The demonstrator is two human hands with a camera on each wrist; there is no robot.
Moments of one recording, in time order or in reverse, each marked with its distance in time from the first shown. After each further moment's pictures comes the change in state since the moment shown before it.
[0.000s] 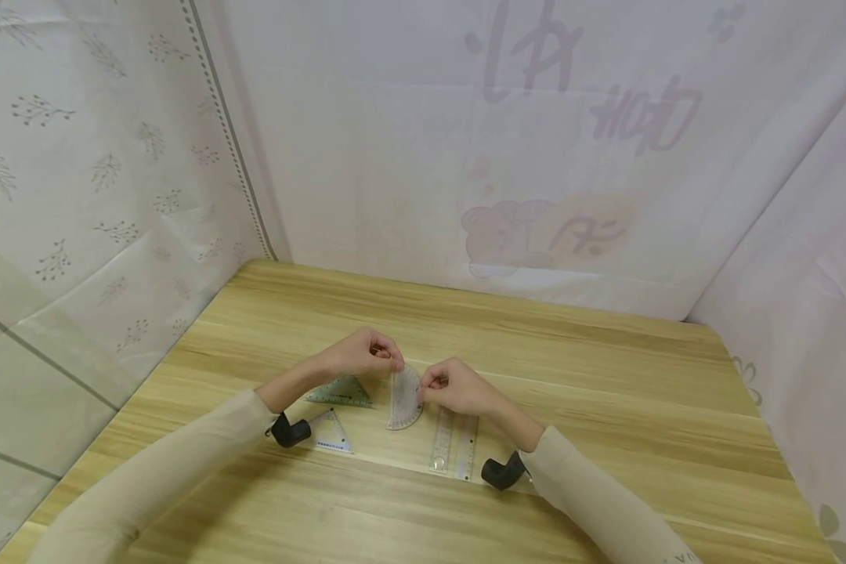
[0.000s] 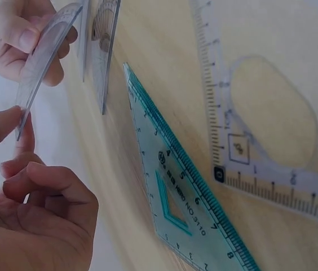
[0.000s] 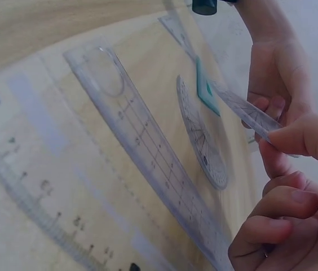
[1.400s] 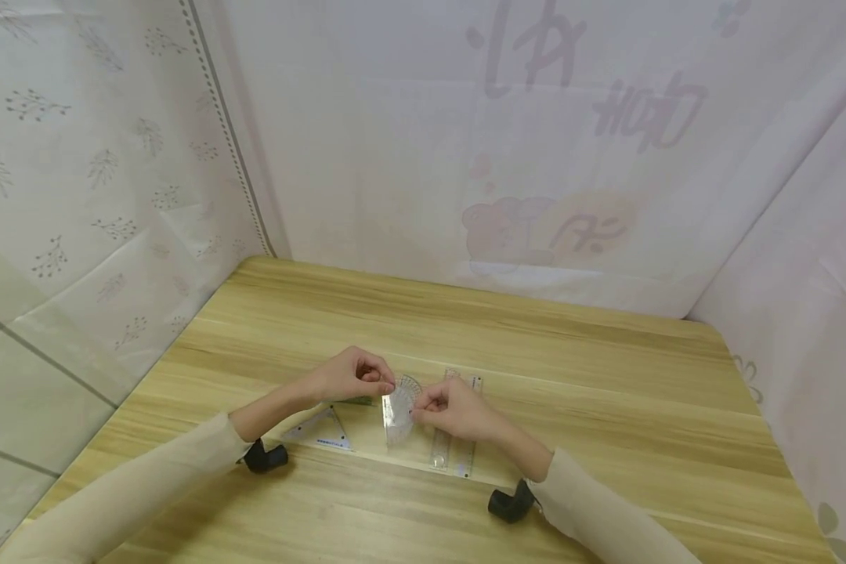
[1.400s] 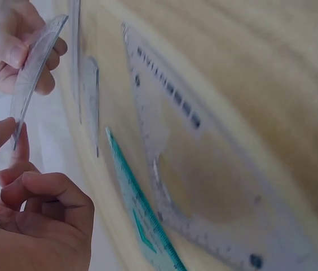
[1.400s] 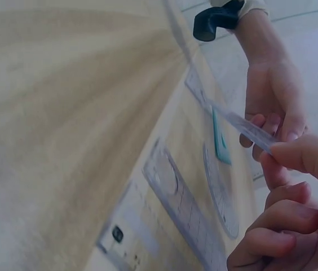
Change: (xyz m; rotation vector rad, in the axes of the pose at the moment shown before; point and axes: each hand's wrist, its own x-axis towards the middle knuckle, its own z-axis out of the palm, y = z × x) left_hand -0.036 -0.003 0.014 -0.064 -0.059 0.070; right_hand -0.024 -0.008 0.023 0.059 -0.014 -0.019
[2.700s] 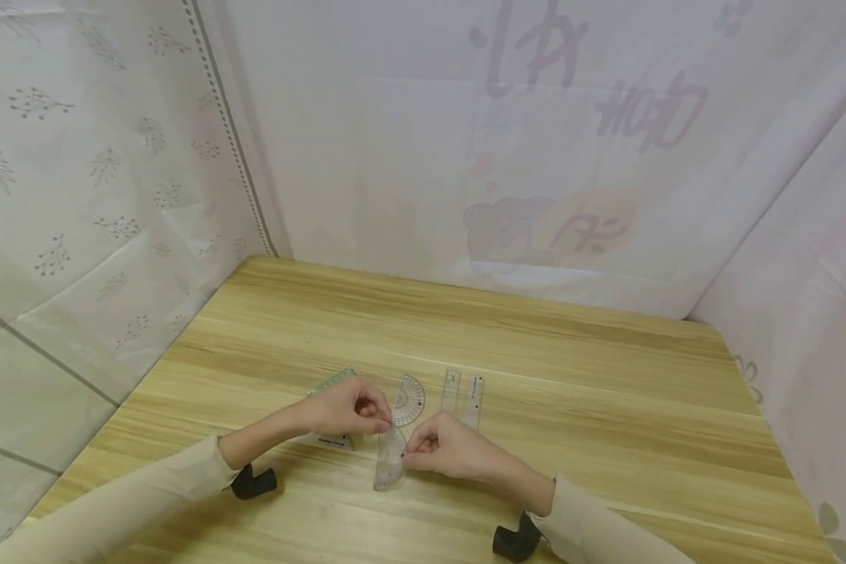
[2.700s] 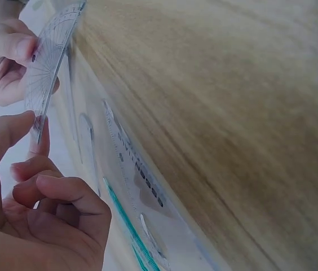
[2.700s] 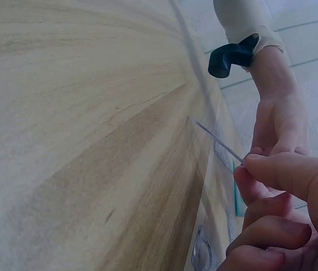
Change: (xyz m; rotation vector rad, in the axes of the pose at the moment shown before) left_hand -0.024 -0.001 0.026 0.154 -0.066 -0.009; right_hand -0.024 -0.013 0.036 0.002 -0.094 0.039
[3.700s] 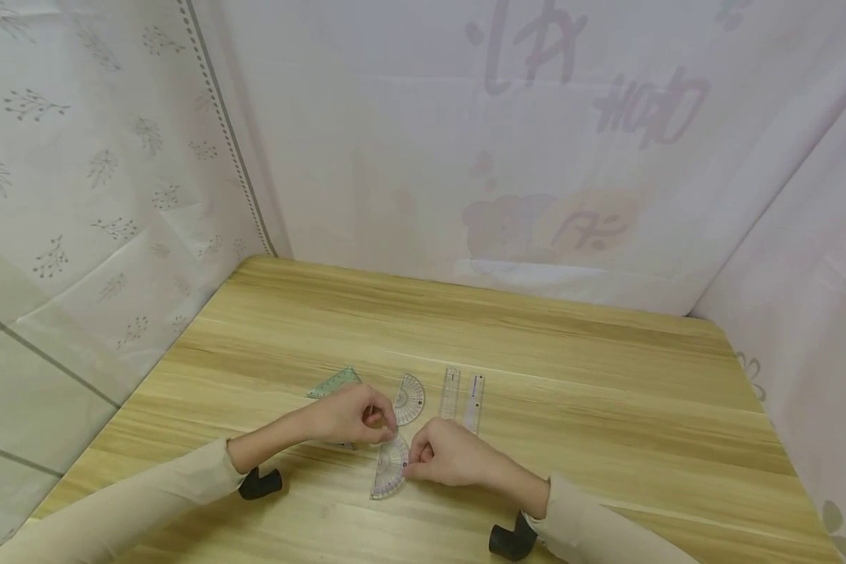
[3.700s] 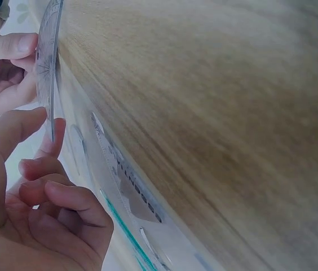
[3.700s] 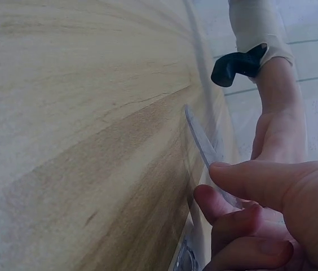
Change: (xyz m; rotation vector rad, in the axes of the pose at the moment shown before) left_hand 0.003 -0.002 0.012 0.236 -0.007 -0.027; right_hand -0.002 -0.011 0.005 -0.164 -0.043 0.072
